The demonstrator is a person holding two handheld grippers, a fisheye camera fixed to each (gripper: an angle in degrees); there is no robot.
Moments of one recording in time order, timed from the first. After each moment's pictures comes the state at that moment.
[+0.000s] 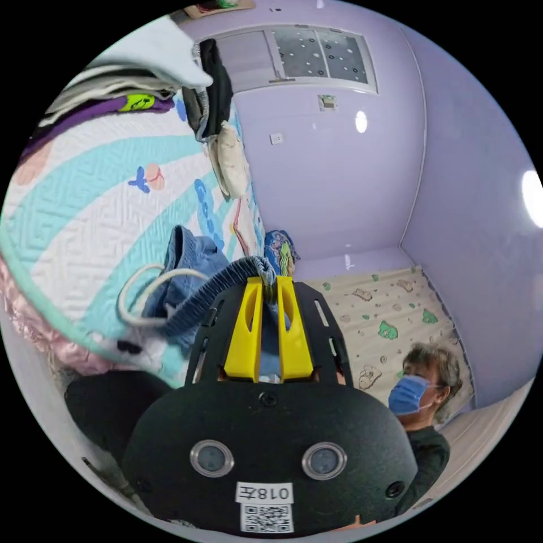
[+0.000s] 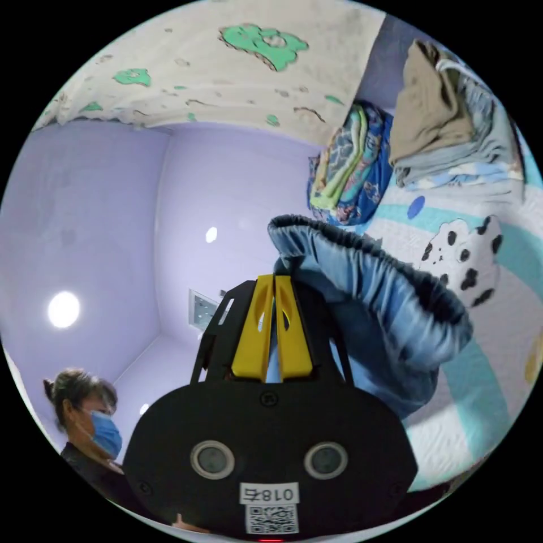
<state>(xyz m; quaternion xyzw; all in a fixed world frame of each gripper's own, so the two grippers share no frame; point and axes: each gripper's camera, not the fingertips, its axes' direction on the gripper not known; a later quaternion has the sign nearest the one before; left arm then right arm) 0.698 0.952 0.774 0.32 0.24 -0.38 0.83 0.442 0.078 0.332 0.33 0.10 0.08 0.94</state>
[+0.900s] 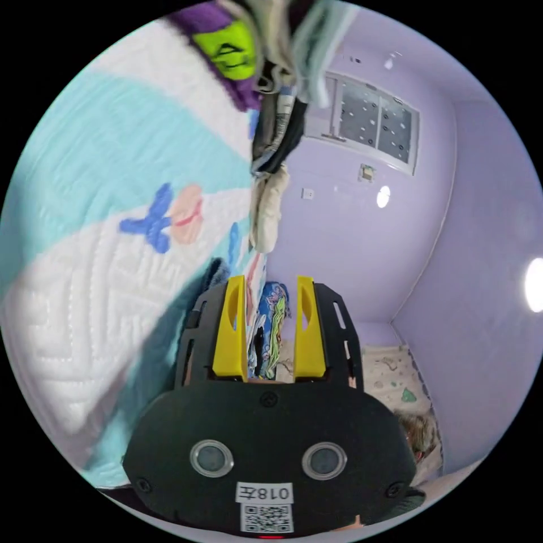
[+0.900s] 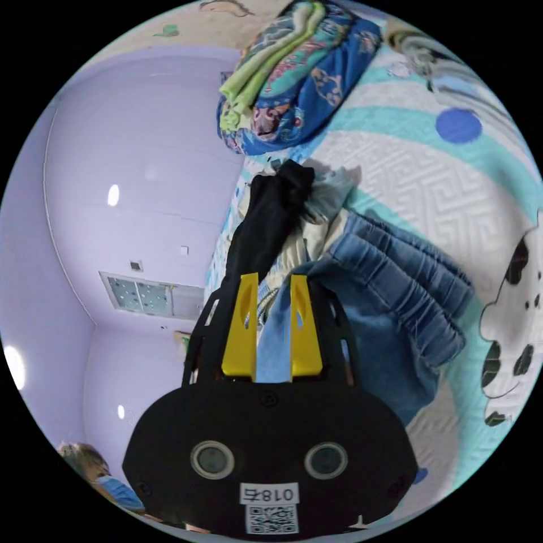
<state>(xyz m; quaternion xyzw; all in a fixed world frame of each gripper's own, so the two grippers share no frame) 0.559 0.879 0.852 0.40 0.26 -0.50 0.72 0.538 -0.121 0.563 0.15 0.25 0.24 0.93</state>
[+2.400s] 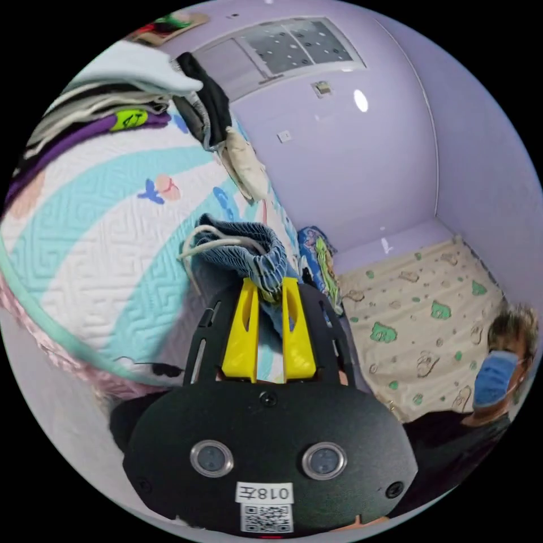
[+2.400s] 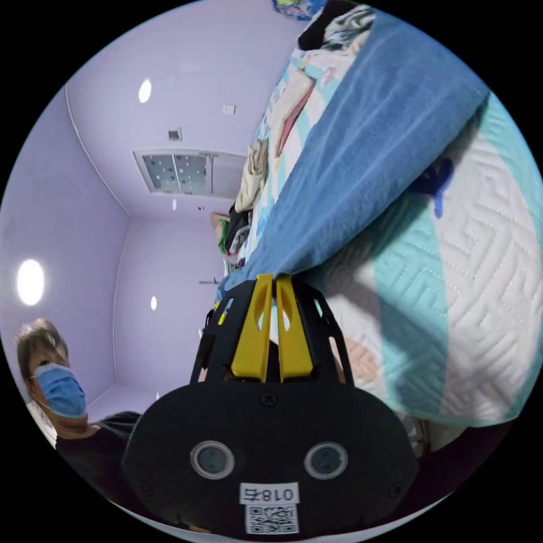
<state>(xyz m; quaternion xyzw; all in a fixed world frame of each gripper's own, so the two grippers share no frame) 0.764 0.837 0.526 0.29 0.10 -0.34 0.89 0.348 0.151 0.705 -0.10 0.10 0.22 0.97</state>
